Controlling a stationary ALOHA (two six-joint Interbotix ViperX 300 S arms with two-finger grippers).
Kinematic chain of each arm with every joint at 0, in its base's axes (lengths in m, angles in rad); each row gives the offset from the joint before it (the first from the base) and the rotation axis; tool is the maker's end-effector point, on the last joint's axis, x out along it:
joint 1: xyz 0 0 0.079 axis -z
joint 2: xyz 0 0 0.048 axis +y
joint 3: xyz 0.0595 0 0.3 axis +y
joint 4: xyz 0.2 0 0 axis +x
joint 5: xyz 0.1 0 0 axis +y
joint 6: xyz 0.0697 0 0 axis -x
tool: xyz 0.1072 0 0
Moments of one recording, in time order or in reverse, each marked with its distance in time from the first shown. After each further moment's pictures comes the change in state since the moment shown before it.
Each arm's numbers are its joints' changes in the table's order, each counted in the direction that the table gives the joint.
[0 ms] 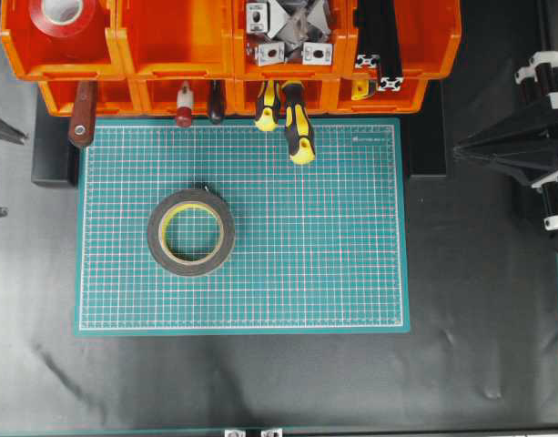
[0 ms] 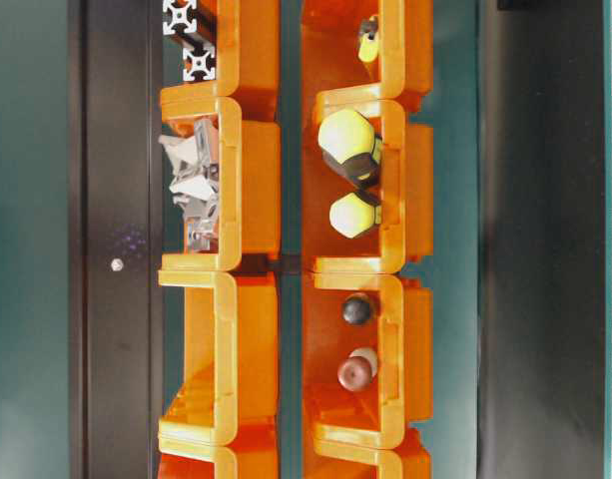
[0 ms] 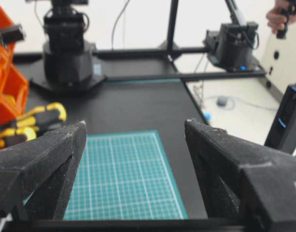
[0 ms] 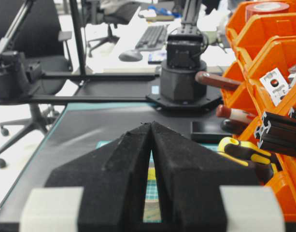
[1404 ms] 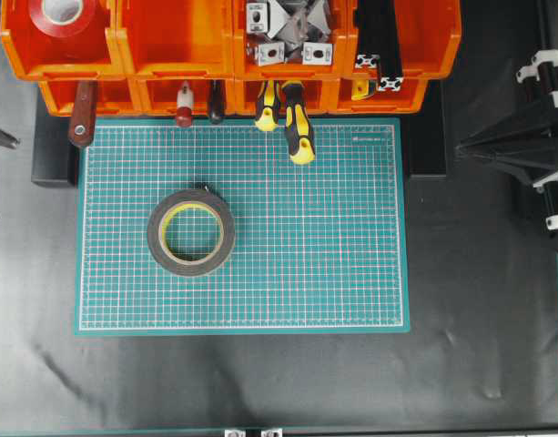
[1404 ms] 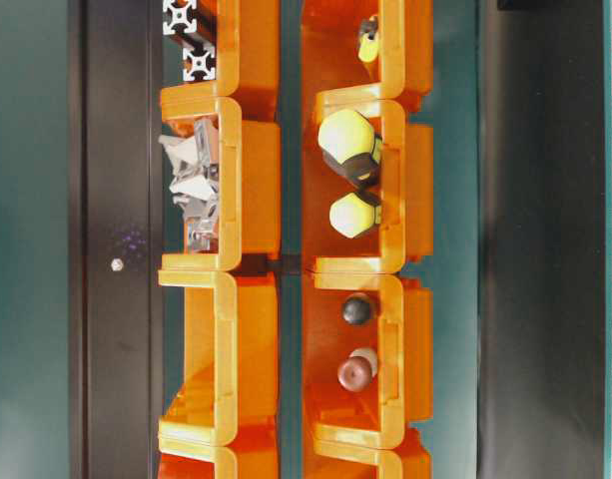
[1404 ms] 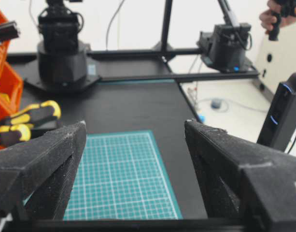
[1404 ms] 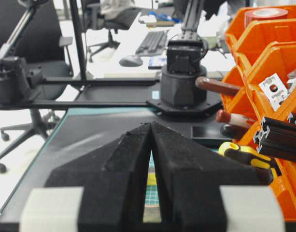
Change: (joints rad) left arm 0.015 -0.032 0.020 0.000 -0.005 0.008; right arm -0.002 -0.003 0.000 0.000 -0.014 -0.002
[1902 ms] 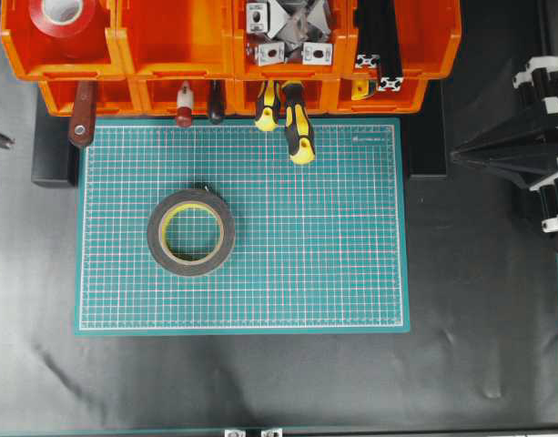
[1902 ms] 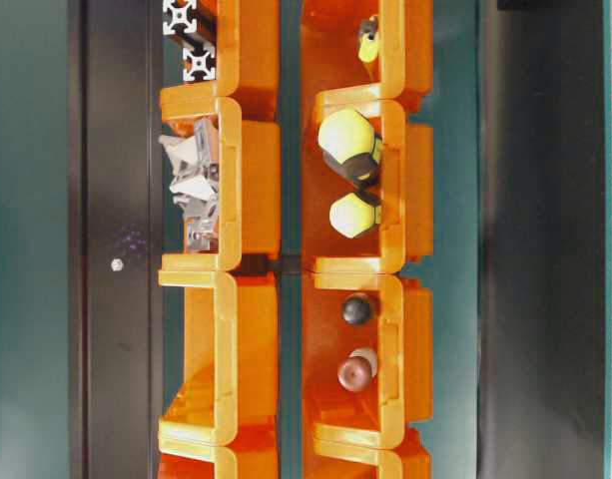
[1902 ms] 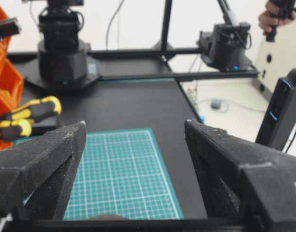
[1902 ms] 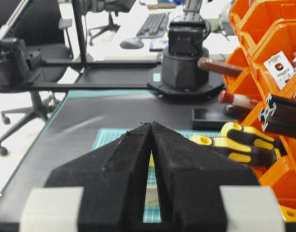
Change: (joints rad) left arm 0.000 -0.044 0.034 0.000 0.000 0.000; right arm -0.006 0.000 0.012 0.000 0.043 0.000
